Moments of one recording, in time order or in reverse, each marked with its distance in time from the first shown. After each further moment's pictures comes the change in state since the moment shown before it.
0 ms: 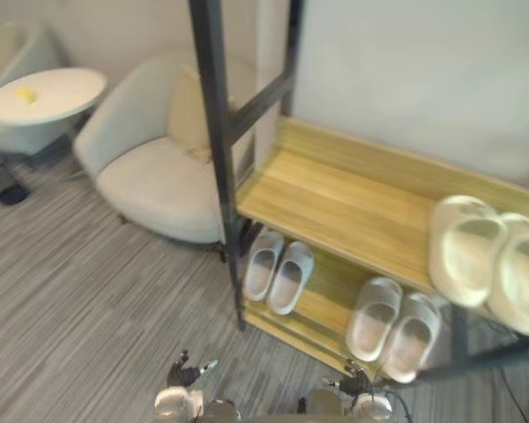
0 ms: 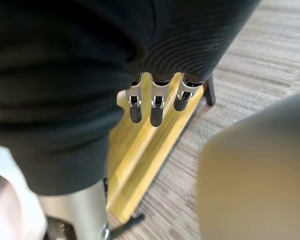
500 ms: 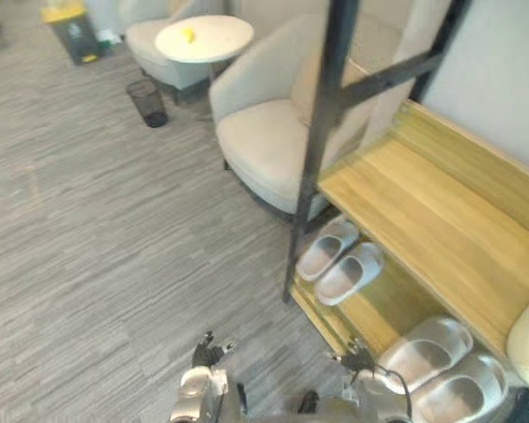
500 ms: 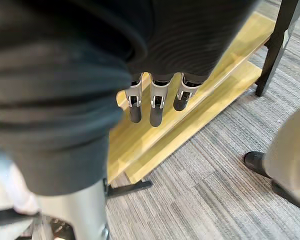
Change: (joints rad) left arm -0.042 -0.022 -0.033 -0.016 0.019 0.004 -0.003; right arm 0.000 0.030 -0.024 -0.081 0.019 -0.003 -0.022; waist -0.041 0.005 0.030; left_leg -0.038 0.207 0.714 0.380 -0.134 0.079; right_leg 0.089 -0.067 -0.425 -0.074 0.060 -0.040
